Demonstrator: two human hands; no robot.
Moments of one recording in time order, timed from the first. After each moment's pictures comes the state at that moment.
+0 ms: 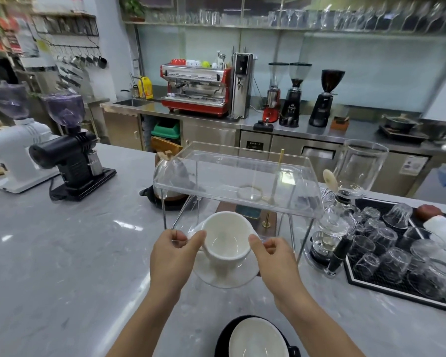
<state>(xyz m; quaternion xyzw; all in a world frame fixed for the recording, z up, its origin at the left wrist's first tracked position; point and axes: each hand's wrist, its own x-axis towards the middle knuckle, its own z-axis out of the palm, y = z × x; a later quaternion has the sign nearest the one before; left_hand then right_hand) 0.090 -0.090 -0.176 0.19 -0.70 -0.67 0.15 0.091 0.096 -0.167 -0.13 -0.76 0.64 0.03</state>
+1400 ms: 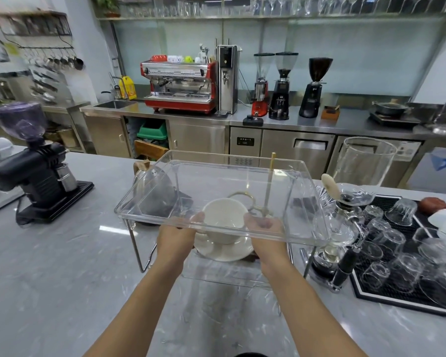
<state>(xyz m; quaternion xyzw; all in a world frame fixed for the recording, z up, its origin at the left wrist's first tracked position) -0.040 -0.076 -0.184 0.14 -0.71 -0.69 0.07 -0.021 0.100 -0.160 -0.17 -0.68 0.71 0.08</state>
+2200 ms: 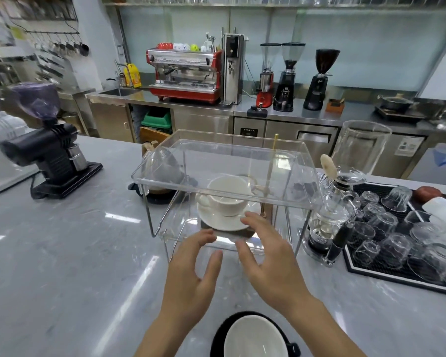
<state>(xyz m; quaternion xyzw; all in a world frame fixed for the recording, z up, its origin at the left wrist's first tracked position) 0.104 -0.057 -0.209 -0.09 -0.82 -0.51 0.23 0.091 0.112 -0.172 0.15 -0.88 0.41 0.17</state>
